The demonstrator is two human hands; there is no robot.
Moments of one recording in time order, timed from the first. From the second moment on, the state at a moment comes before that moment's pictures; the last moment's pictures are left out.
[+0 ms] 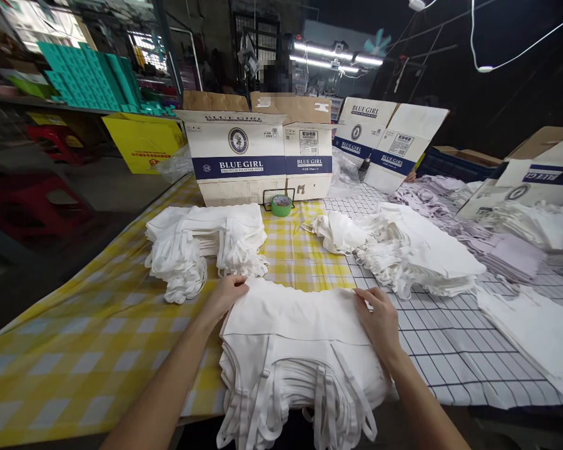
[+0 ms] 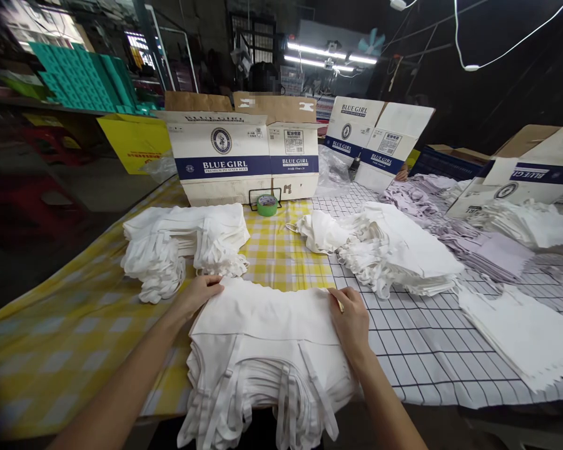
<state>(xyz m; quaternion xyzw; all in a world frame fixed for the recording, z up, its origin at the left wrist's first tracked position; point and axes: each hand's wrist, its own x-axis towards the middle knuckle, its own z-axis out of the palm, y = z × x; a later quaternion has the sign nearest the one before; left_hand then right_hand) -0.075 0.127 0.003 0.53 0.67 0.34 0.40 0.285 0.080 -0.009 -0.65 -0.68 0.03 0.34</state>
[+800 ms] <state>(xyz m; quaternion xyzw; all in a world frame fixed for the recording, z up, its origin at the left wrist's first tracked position) -0.063 0.118 0.085 0.51 0.60 0.47 0.39 0.285 0.086 0.065 -0.52 -0.49 0.35 0.61</state>
